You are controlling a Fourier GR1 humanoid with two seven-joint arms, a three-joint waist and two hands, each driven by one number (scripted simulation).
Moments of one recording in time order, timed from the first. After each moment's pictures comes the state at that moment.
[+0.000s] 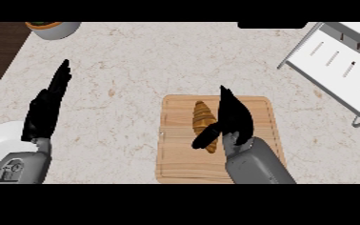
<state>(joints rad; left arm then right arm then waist) -0.16 0.32 0.02 -1.45 -0.11 0.12 0.07 -0.39 -0.01 0.43 -1.49 0.64 0.04 1.22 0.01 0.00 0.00</state>
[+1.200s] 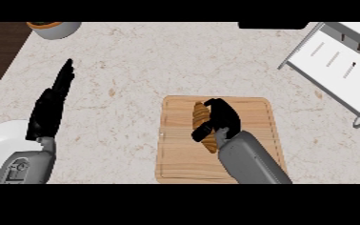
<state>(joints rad) -0.17 0.28 0.03 -1.46 -0.15 0.11 0.08 -0.46 -0.02 0.47 -1.22 0.45 -0.06 1.13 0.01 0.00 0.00</state>
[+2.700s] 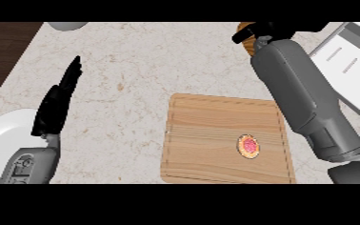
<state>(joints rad) -0.19 0.26 0.02 -1.45 -0.17 0.07 0.06 -1.06 -0.24 0.18 -0.74 0.82 -0.42 1.05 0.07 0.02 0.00</state>
